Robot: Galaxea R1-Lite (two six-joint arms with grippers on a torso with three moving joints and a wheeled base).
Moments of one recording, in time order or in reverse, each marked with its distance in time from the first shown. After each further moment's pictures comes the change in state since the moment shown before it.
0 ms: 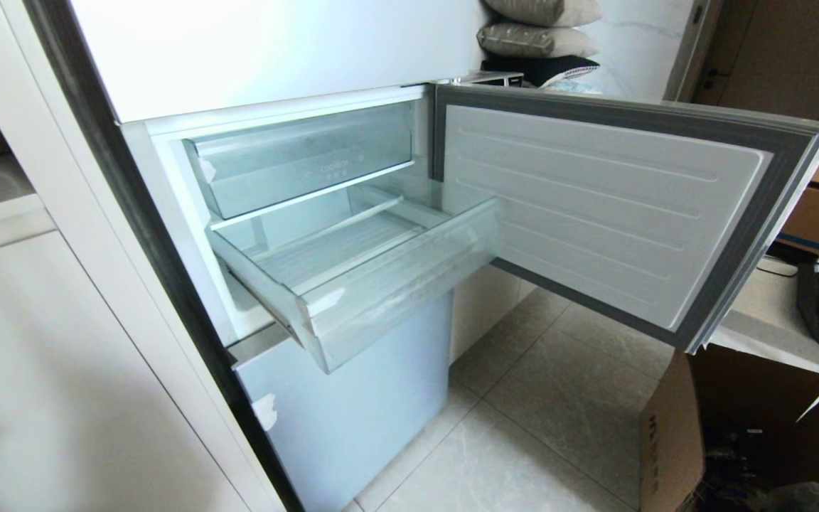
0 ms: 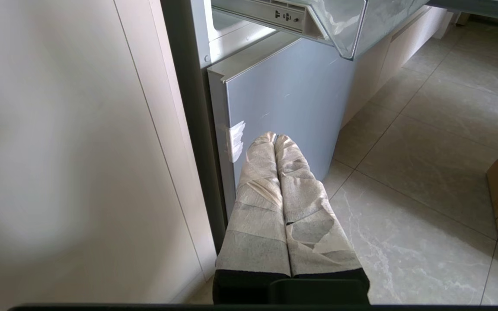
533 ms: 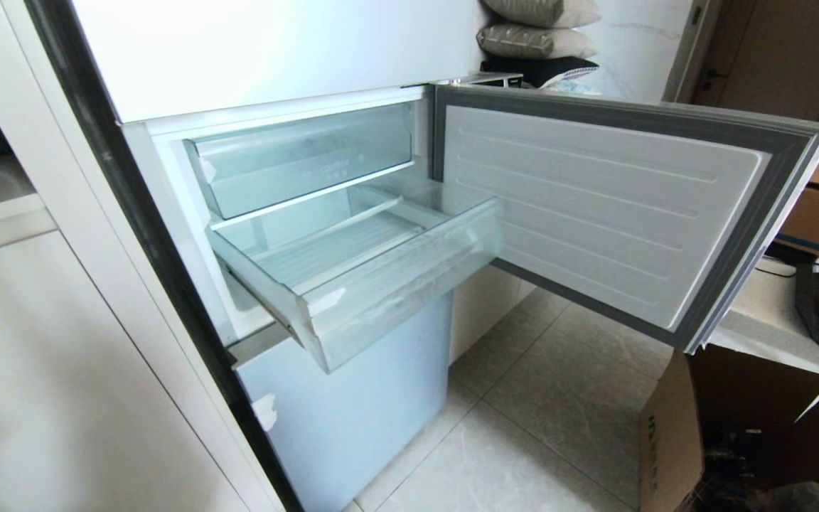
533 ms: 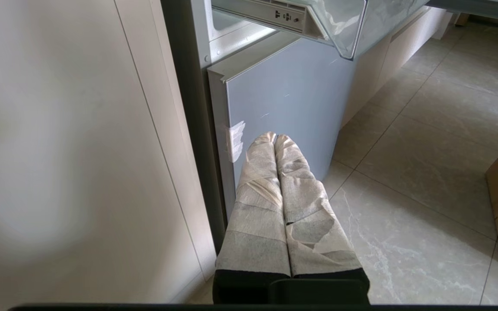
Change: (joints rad) left arm 0.000 0.000 0.000 0.000 0.000 0.000; right arm 0.204 -0.778 0.676 0.081 0.021 0.000
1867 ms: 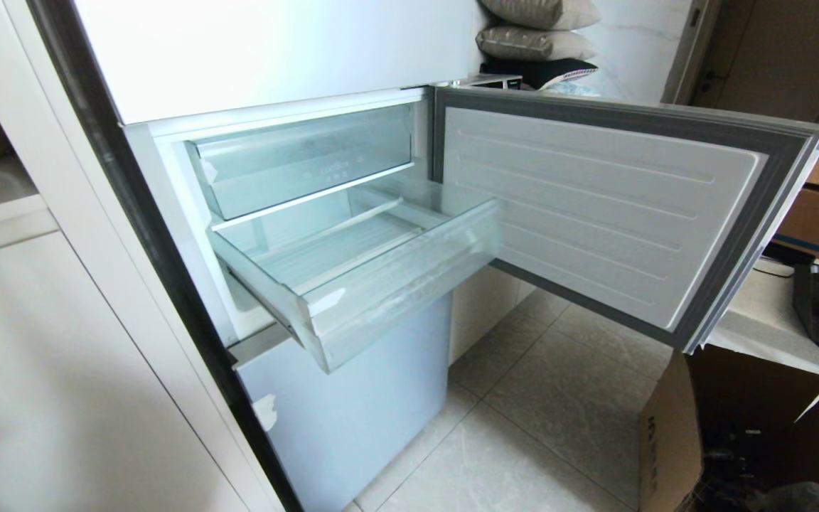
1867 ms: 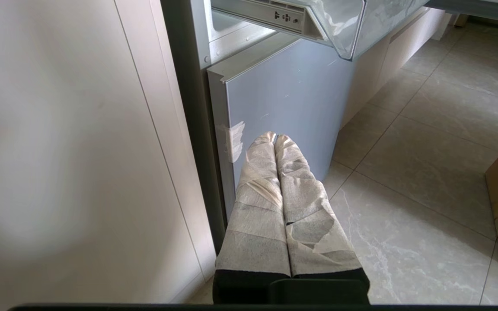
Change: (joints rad) left arm 0.000 0.000 0.000 0.000 0.000 0.000; right arm 0.625 -1.007 0.168 0.597 -0.296 -0.135
